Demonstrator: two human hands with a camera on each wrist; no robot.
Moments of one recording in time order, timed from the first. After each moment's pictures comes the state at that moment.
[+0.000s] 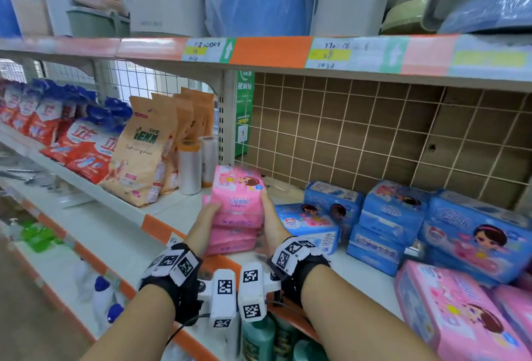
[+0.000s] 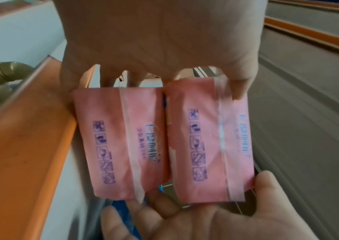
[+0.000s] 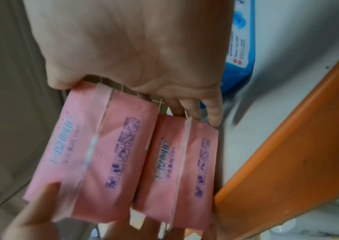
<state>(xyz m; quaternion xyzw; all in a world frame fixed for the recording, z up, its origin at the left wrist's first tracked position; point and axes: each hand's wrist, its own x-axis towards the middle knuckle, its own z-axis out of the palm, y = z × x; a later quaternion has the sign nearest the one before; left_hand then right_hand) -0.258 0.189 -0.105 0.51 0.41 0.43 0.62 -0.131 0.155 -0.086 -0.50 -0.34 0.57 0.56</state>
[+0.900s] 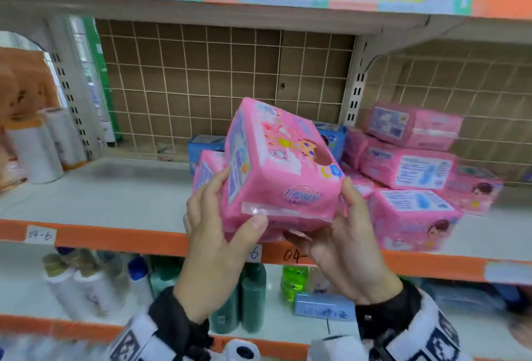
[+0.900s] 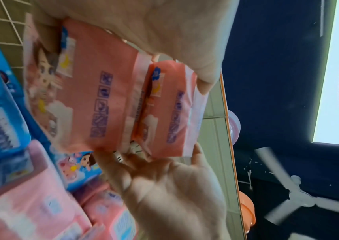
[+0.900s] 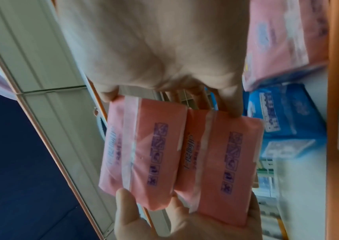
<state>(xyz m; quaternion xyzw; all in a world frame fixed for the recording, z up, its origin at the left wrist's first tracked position) -0.185 -0.051 -0.070 0.76 0.18 0.43 0.44 -0.061 -0.156 -0.058 -0.45 -0.33 0.38 0.74</state>
